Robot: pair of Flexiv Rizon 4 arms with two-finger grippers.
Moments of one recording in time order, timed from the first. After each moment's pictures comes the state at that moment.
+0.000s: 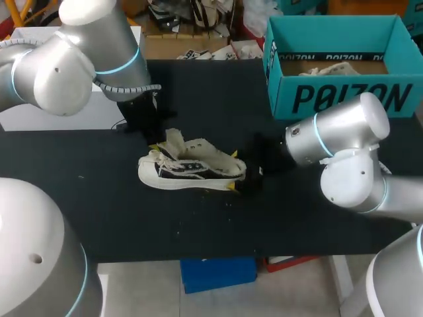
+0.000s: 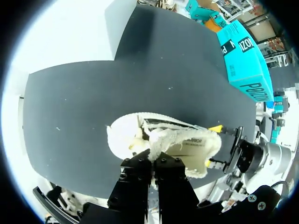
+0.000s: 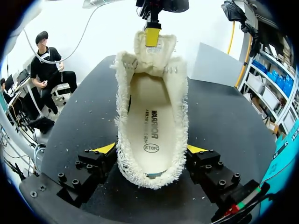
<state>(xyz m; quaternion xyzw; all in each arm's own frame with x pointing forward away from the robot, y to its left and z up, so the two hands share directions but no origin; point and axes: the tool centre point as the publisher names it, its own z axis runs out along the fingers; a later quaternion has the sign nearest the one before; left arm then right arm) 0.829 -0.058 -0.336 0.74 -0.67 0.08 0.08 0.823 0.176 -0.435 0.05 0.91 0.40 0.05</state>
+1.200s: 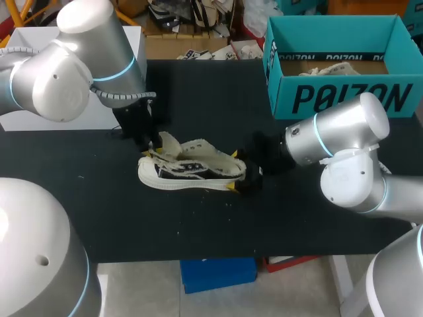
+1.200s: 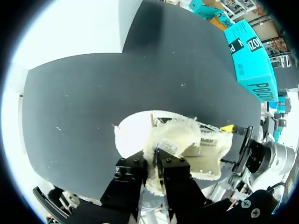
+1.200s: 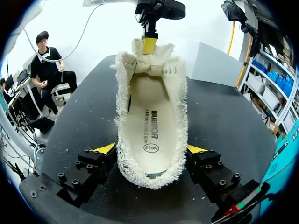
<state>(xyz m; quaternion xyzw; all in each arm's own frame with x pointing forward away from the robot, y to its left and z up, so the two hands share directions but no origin) 0.827 -0.045 -0.355 0.73 -0.67 0.07 0.08 0.823 0.177 -0.435 0.05 0.91 0.40 0.05</state>
